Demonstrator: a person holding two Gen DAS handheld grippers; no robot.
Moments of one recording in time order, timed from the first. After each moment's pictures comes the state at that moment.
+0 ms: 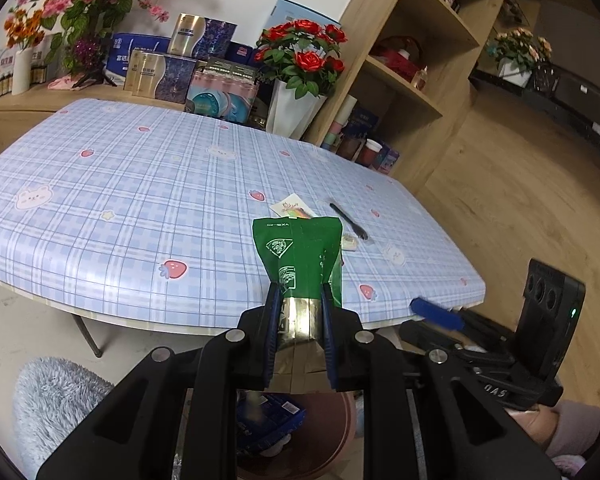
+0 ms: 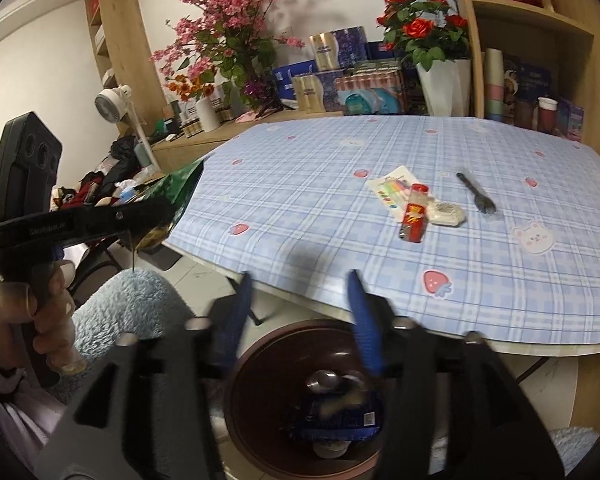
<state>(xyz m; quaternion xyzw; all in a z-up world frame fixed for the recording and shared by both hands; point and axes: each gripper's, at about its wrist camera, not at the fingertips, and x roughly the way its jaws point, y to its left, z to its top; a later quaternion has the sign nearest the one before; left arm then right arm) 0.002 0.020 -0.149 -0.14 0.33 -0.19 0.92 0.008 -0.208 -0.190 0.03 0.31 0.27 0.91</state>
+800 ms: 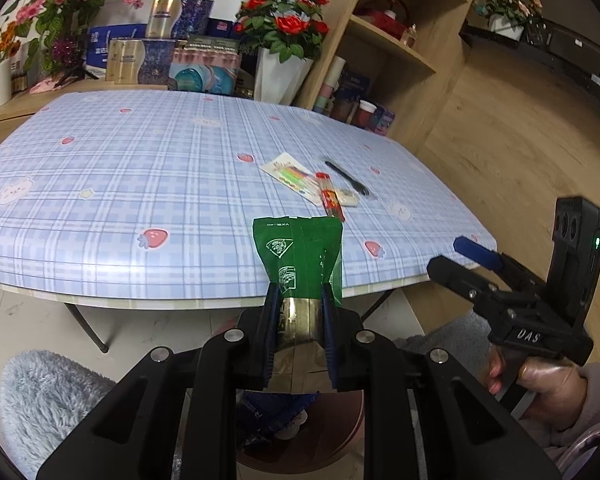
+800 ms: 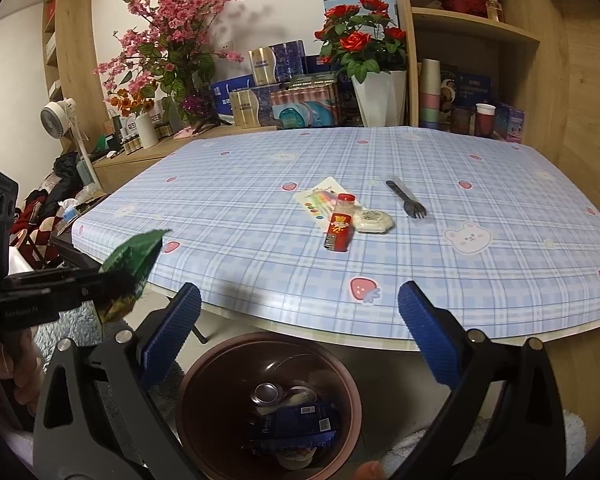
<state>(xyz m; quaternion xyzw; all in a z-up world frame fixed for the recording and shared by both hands) 0.006 -0.004 -0.185 -0.09 0.36 -0.21 0.90 0.014 -0.227 -0.194 0.02 0.29 0.16 0.94</state>
